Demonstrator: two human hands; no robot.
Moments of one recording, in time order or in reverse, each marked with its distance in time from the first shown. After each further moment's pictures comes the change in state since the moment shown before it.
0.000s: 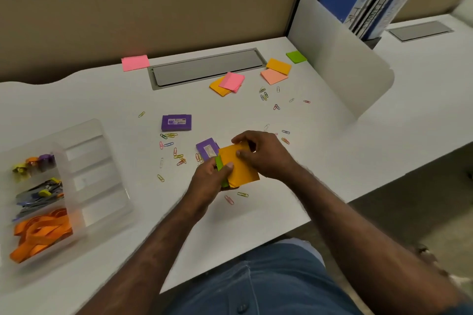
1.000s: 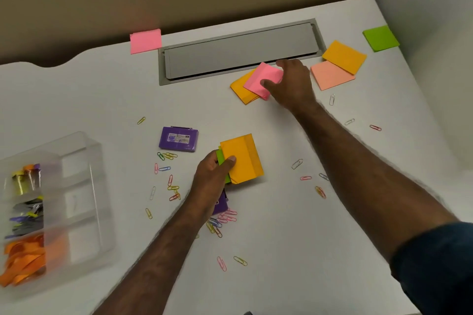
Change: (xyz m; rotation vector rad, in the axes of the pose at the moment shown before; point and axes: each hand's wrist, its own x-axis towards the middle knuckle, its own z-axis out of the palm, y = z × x) left_hand 0.165 0.042 0.022 0.013 0.312 -0.314; right_hand 0.353 0.105 -0.040 -0.199 0.122 0.023
